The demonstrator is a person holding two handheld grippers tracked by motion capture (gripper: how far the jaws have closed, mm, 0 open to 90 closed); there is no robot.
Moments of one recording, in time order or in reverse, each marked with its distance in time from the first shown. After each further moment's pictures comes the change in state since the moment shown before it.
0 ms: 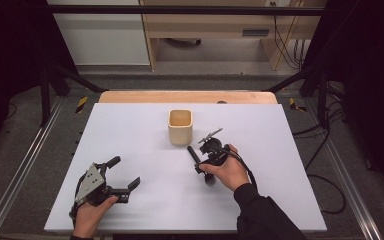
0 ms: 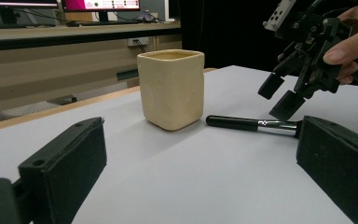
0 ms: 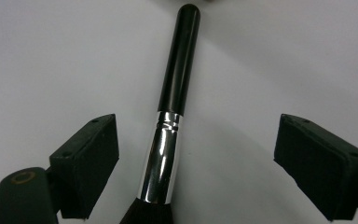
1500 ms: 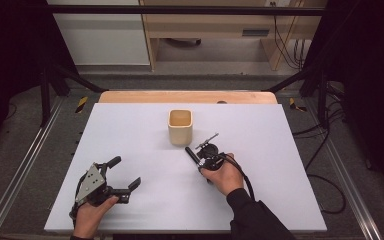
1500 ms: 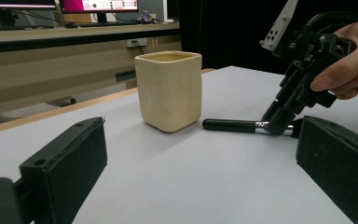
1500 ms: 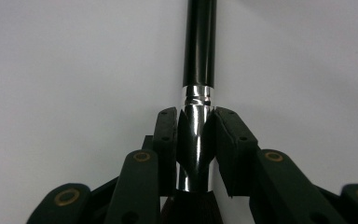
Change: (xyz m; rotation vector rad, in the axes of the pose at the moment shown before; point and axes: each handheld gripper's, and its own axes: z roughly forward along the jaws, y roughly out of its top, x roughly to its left) left arm -0.002 0.002 0.000 -0.004 -0.004 0.005; right arm 0.010 -0.008 0.013 0.066 0.043 0.019
